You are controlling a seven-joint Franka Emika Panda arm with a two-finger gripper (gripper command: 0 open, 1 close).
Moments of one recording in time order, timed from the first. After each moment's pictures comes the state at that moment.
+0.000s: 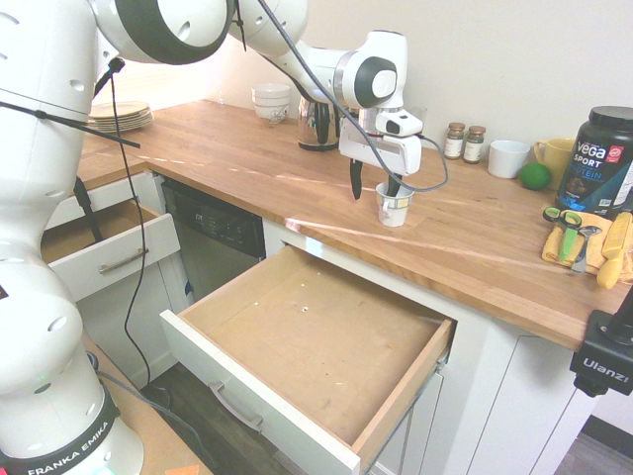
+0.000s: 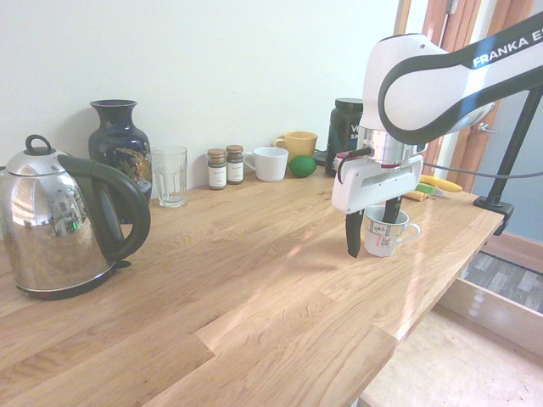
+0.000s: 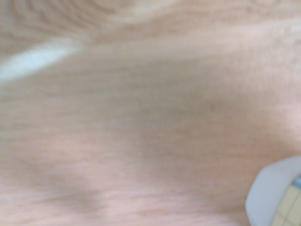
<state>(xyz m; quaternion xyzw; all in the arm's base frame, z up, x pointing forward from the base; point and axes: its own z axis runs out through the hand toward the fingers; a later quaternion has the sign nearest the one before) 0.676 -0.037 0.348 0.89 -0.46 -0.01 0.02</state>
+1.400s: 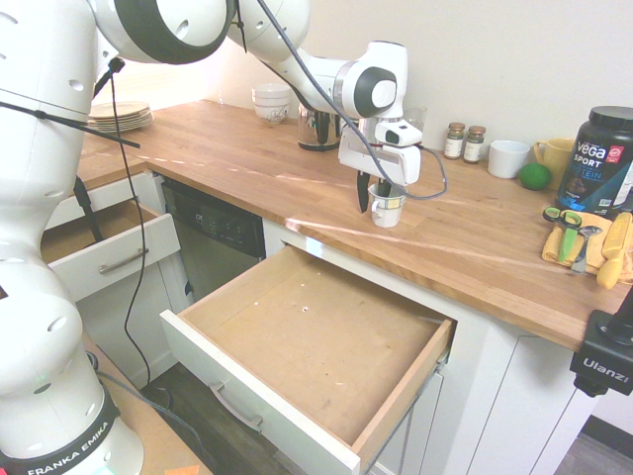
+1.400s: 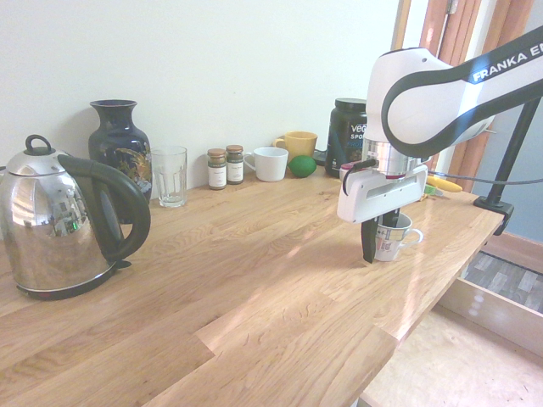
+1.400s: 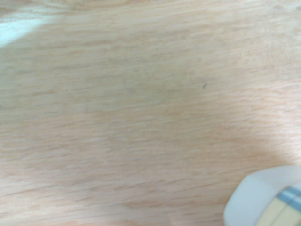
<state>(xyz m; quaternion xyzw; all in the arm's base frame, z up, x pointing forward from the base) 0.672 -0.041 0.337 0.89 -0.46 -0.01 0.02</state>
